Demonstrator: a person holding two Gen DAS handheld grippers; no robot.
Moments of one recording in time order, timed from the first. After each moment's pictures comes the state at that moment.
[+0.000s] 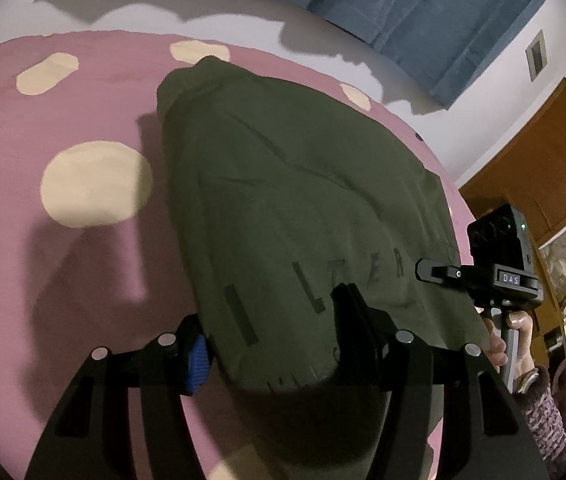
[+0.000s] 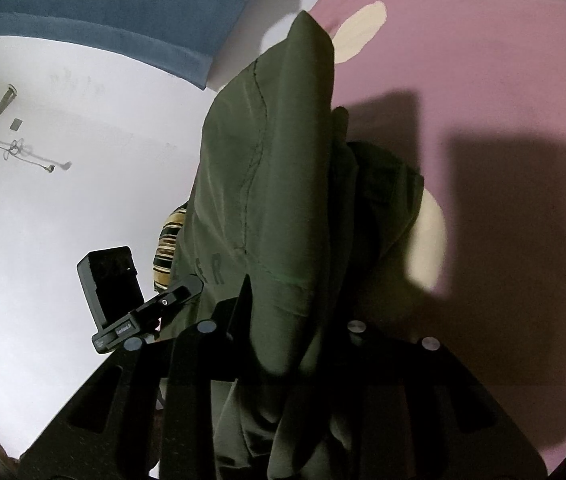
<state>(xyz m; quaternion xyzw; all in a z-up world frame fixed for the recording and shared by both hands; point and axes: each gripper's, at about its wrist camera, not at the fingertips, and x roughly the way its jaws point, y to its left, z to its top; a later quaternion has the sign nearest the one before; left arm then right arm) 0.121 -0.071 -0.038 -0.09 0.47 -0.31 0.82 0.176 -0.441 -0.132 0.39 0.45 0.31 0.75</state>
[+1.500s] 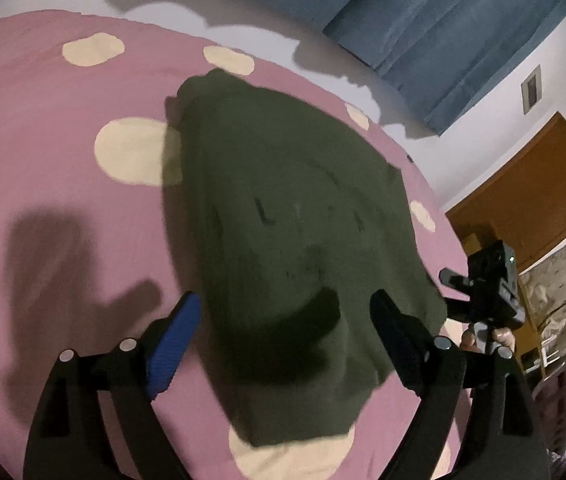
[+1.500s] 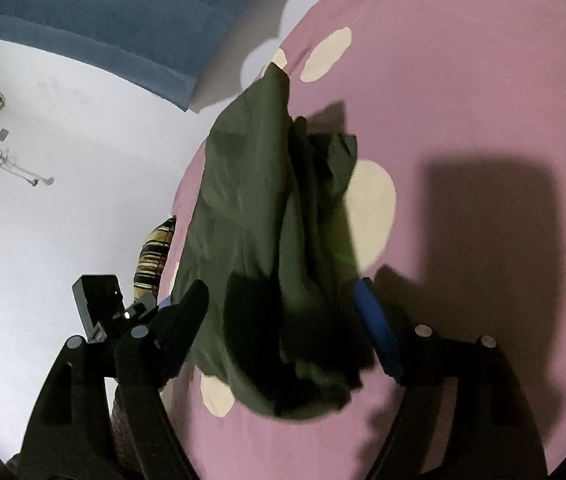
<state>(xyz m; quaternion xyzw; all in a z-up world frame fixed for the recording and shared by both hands) 0.071 -0.012 -0.033 -0.14 0.46 -0.32 0.82 0.109 -0.494 -0.138 0.39 0.42 0.24 0.78</state>
